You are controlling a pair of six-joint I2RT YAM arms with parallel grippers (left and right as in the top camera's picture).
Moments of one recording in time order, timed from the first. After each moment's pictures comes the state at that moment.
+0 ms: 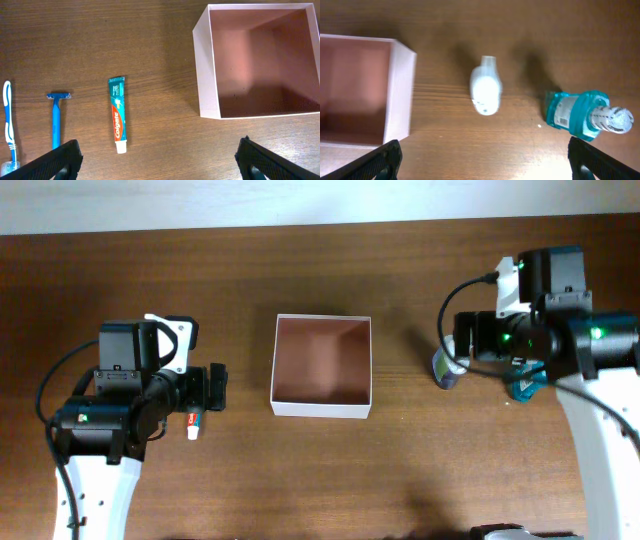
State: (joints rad) left arm -0.05 1.16 1.24 -1.06 0.10 0.02; right arm 0.02 1.42 1.60 -1.27 0.00 0.05
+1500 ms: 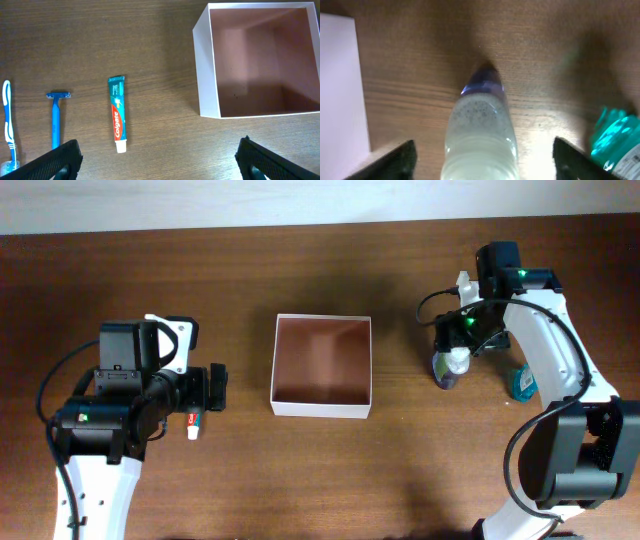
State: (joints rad) left arm -0.05 1.16 1.24 -1.07 0.10 0.02; right arm -0.03 1.85 1.54 -1.10 -0.10 -0.06
